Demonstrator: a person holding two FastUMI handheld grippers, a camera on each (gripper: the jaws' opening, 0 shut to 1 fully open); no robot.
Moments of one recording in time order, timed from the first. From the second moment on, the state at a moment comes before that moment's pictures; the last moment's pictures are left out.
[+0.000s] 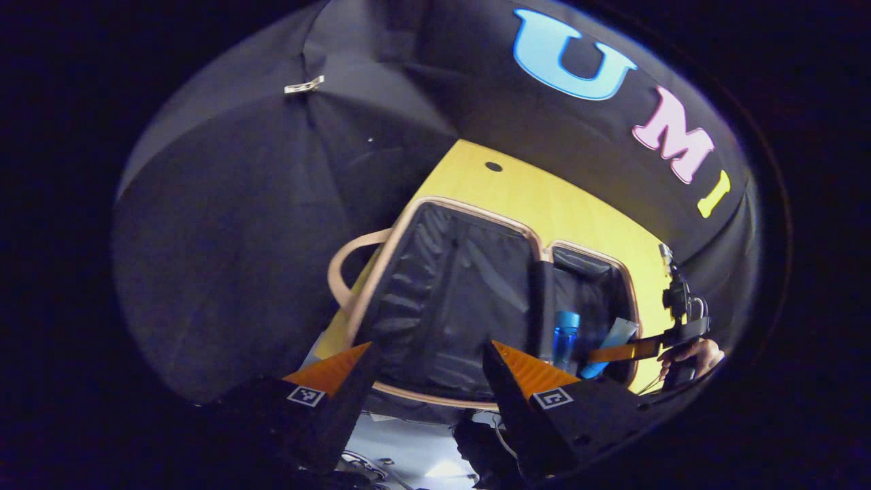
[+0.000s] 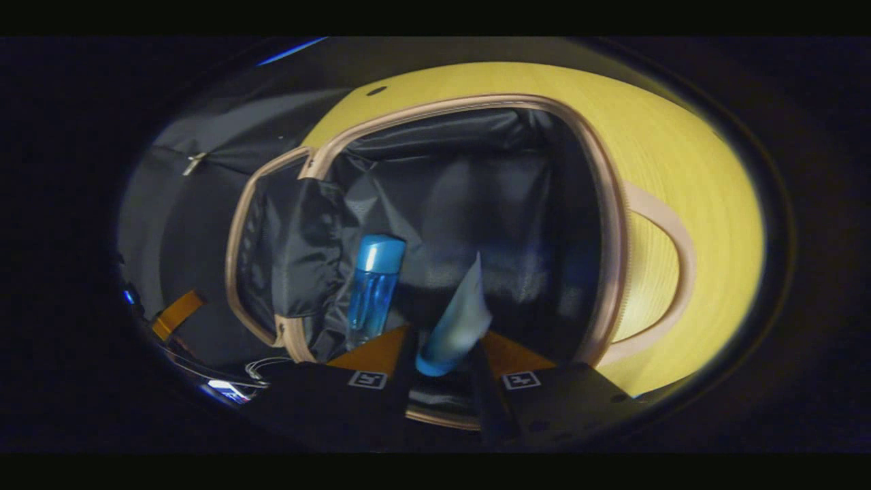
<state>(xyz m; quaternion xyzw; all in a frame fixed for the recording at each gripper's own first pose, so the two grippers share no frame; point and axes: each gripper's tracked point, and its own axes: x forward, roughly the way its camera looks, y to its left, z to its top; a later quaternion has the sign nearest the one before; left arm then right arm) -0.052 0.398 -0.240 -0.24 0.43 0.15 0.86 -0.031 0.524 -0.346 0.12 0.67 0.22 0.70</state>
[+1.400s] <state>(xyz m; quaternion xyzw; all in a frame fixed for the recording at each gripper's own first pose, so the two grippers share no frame) 0.035 0.514 -0.376 -0.18 0.56 0.21 0.78 0.002 0.419 -0.244 0.16 0.49 0.23 0.83</state>
